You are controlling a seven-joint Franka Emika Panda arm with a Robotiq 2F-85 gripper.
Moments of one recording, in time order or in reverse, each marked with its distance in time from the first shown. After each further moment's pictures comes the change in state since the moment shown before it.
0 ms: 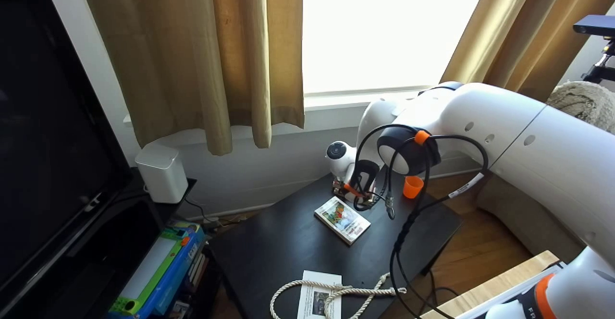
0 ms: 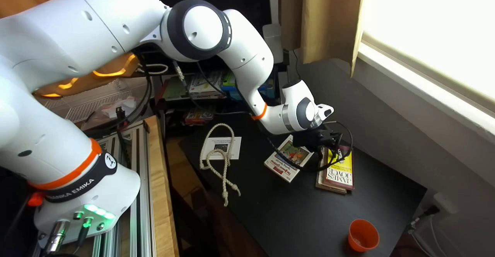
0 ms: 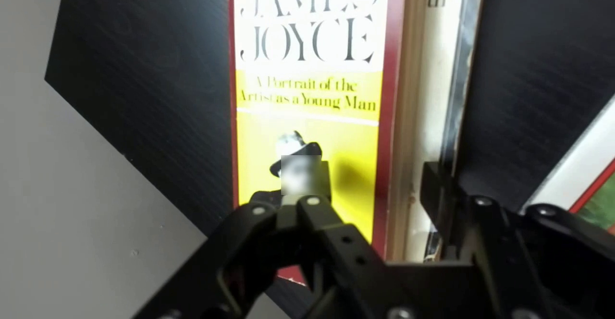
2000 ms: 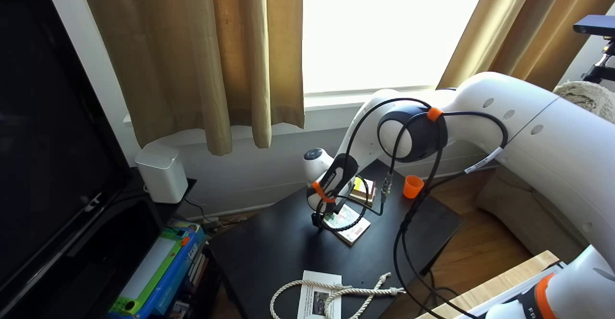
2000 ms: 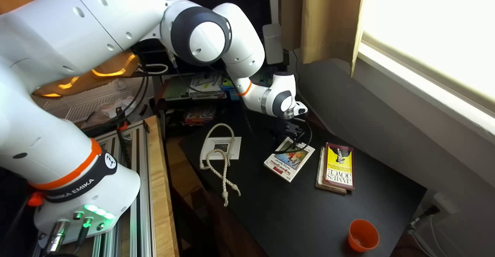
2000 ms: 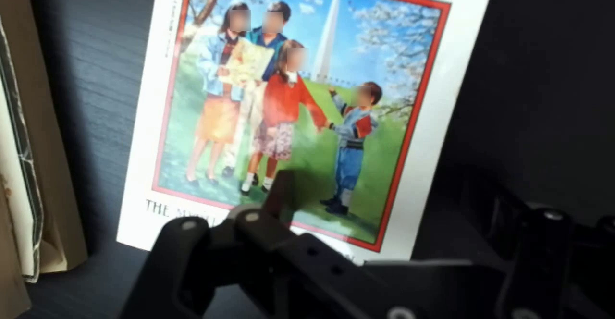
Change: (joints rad) arm -0.084 -0.052 0.362 -0.024 0.164 -0.292 -0.063
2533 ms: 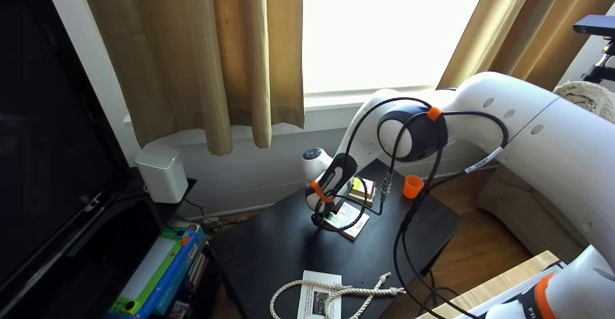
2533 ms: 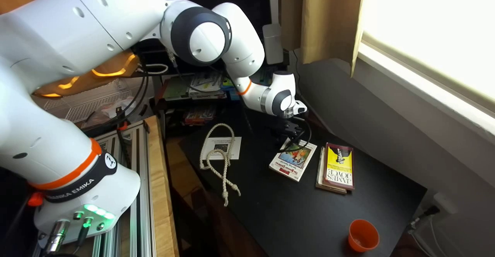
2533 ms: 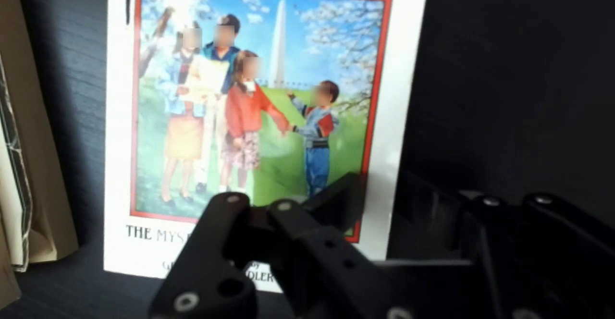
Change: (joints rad) arm -0.001 -0.001 0.009 0.003 0.004 0.000 -0.001
